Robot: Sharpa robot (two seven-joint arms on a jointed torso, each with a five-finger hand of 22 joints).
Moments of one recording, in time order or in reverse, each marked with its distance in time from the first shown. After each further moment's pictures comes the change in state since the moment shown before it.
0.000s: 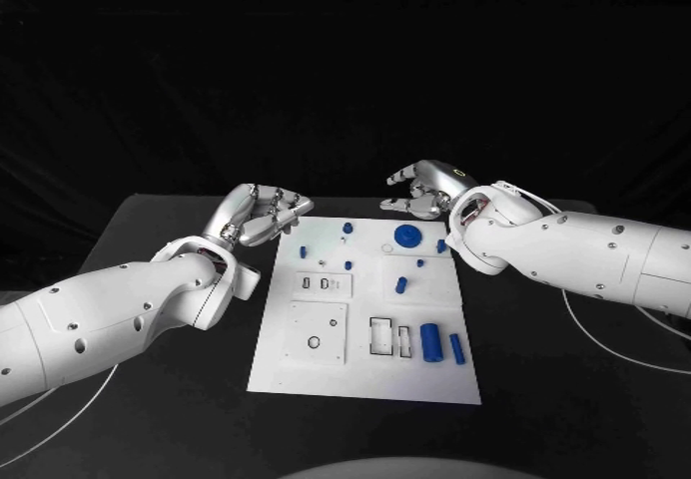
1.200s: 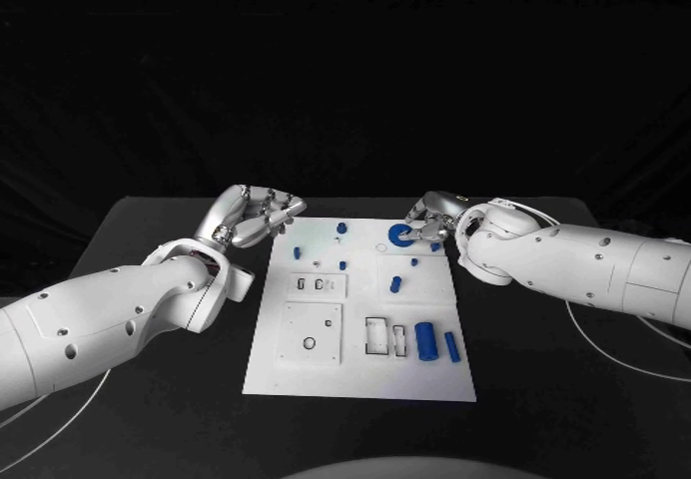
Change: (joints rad) left arm 0.000 0.005 0.000 -0.008 0.000 0.001 0.002; left_hand 0.004 0.004 -0.020 0.000 0.000 -0.013 0.013 -0.005 0.004 -0.036 0.014 -0.039 -0.043 -0.152 0.009 -0.202 -0.180 0.000 0.004 0.004 -0.072 -0.021; right arm -0.062 -0.013 -0.004 -0.076 -0.033 0.189 -0.133; right_hand -0.018 -0.011 0.020 -0.091 0.070 0.082 0.002 0.012 0.031 0.072 -0.014 0.075 0.005 0.000 -0.001 0.000 0.000 0.000 -0.003 0.007 0.044 0.000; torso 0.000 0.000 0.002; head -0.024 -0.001
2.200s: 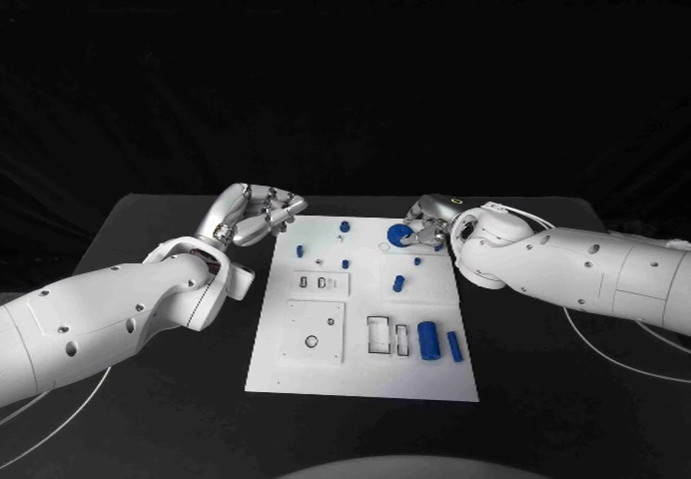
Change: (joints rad) left arm 0.000 -0.011 0.000 0.008 0.000 -0.001 0.002; left_hand 0.004 0.004 0.000 0.000 0.000 0.000 0.000 0.000 0.002 0.000 0.000 0.000 -0.005 0.000 0.000 0.000 0.000 0.000 0.004 0.004 -0.004 -0.002; right arm -0.014 0.036 0.000 -0.018 -0.073 -0.012 -0.021; right_hand 0.062 0.008 0.043 -0.059 -0.004 -0.005 0.005 -0.010 -0.003 0.000 0.000 0.002 0.002 0.000 0.000 0.000 0.000 0.000 0.000 0.000 -0.001 0.000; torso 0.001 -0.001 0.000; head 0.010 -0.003
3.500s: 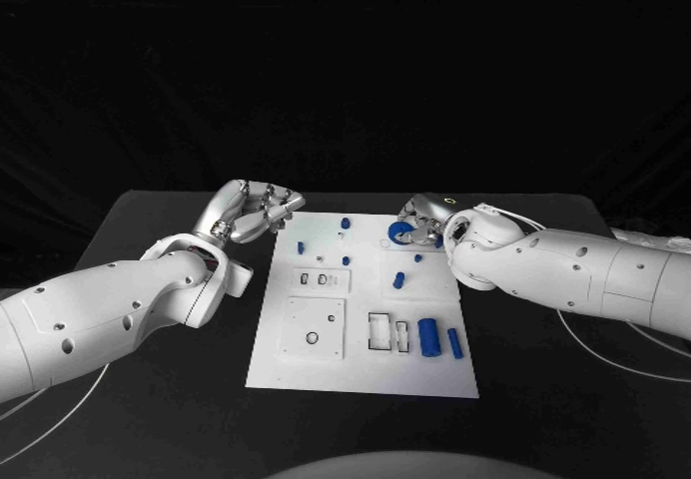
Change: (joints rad) left arm 0.000 -0.013 0.000 0.010 0.000 -0.001 -0.001; left_hand 0.000 0.000 0.000 0.000 0.000 0.000 0.000 0.000 0.001 0.000 0.000 0.000 -0.002 0.000 0.000 0.000 0.000 0.000 0.000 0.000 -0.006 -0.001; right arm -0.017 0.031 0.000 -0.013 -0.029 -0.045 -0.004; right_hand -0.049 -0.049 0.059 -0.023 0.252 -0.023 0.011 0.022 0.009 0.004 0.004 -0.001 -0.002 0.000 0.000 0.000 0.000 0.000 0.000 0.000 0.000 0.000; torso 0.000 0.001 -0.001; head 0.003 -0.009
